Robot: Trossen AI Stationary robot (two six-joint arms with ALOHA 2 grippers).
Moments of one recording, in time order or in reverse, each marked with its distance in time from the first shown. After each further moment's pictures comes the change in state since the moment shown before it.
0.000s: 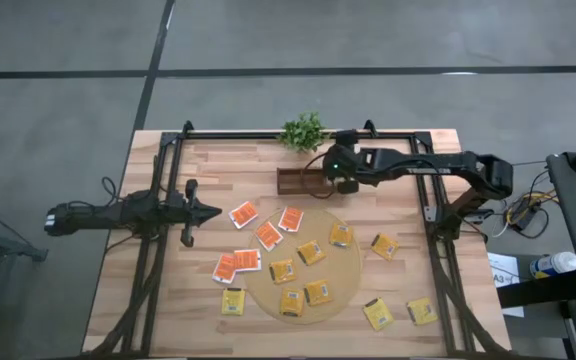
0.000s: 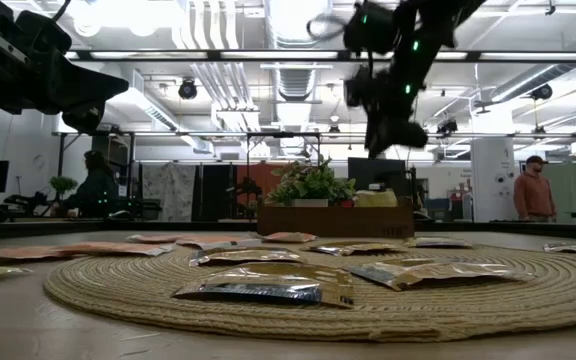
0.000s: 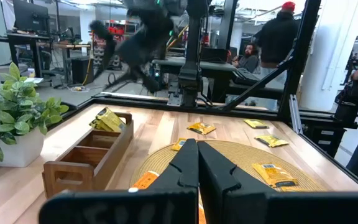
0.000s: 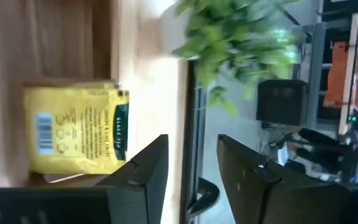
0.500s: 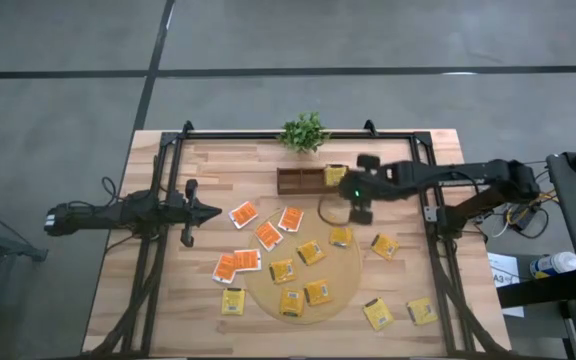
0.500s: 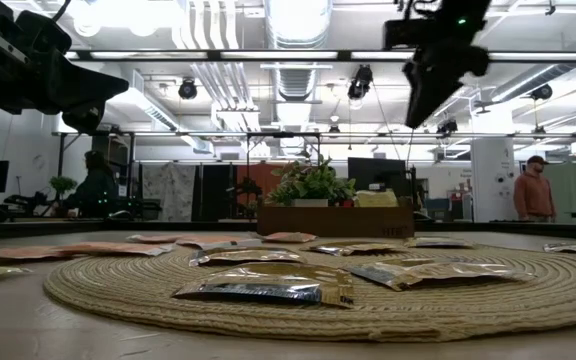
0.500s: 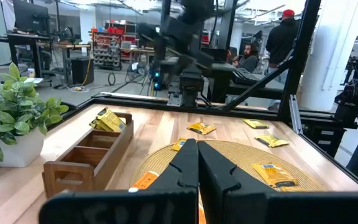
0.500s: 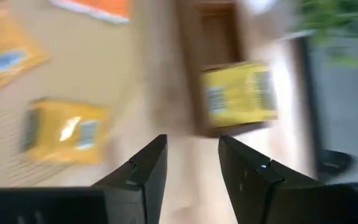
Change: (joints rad) left arm 0.000 0.000 0.000 0.000 0.000 0.000; right arm 0.244 -0.184 0.018 -0.388 -0.258 0.601
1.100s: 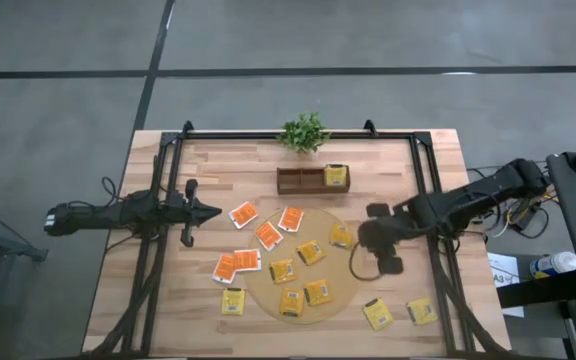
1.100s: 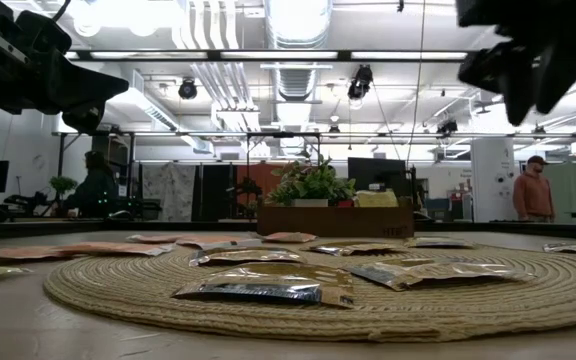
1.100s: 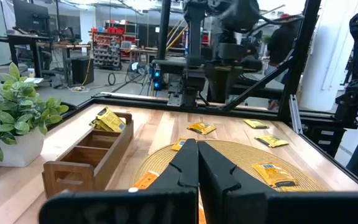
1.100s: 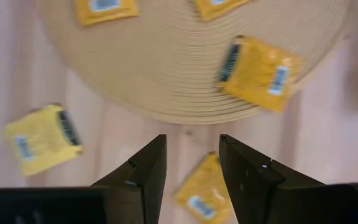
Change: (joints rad) left arm 0.000 0.000 0.000 0.000 0.000 0.000; right arm 0.362 -0.105 -0.151 -0.014 -0.327 0.262
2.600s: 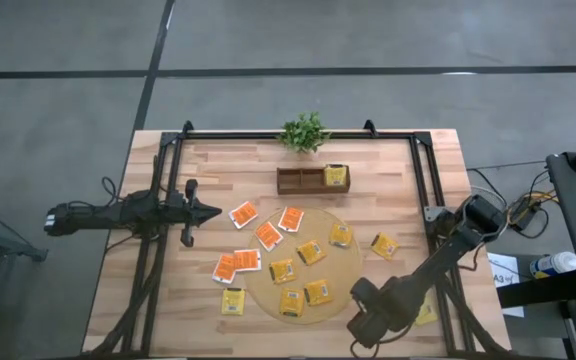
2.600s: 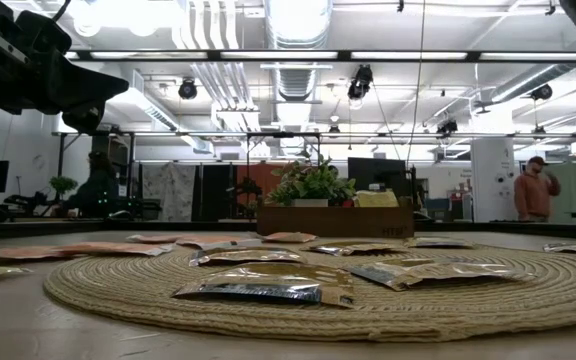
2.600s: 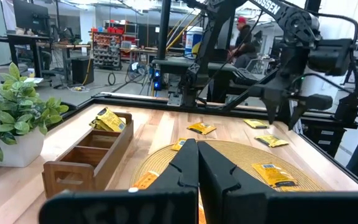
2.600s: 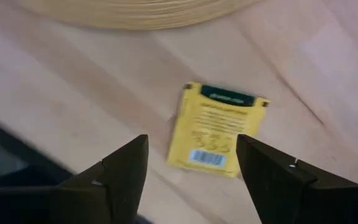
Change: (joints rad) left arm 0.000 0.000 0.000 0.000 0.000 0.000; right arm 0.431 0.591 0.378 -0.055 -0.046 1.366
